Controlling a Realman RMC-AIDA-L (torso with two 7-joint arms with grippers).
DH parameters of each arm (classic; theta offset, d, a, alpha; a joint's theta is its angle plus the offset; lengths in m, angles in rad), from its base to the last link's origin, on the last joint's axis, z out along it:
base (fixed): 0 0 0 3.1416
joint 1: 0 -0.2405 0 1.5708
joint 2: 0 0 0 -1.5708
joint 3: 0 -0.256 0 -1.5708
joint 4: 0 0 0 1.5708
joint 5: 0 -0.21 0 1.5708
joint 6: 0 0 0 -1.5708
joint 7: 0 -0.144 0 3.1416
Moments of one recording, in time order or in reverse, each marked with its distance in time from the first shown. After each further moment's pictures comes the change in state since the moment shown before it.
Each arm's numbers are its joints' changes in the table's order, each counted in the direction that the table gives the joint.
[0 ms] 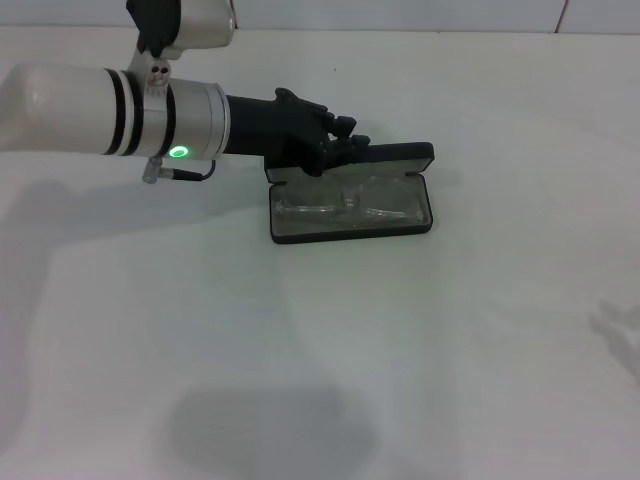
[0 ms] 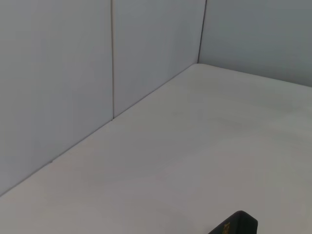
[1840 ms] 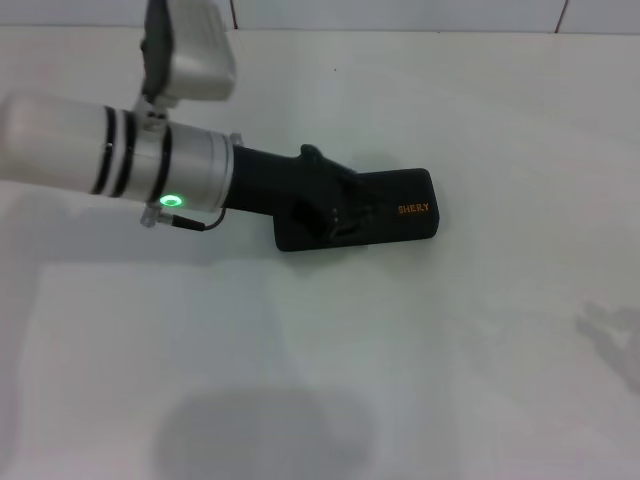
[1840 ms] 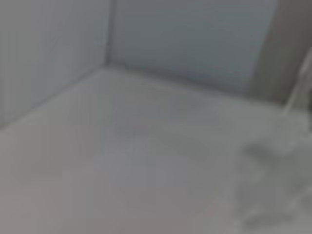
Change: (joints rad) left arm -0.105 -0.029 -0.034 -0.178 -0.035 0.284 0.030; right arm -0.022 0.000 0.003 -0.051 -0.003 -0.026 0.051
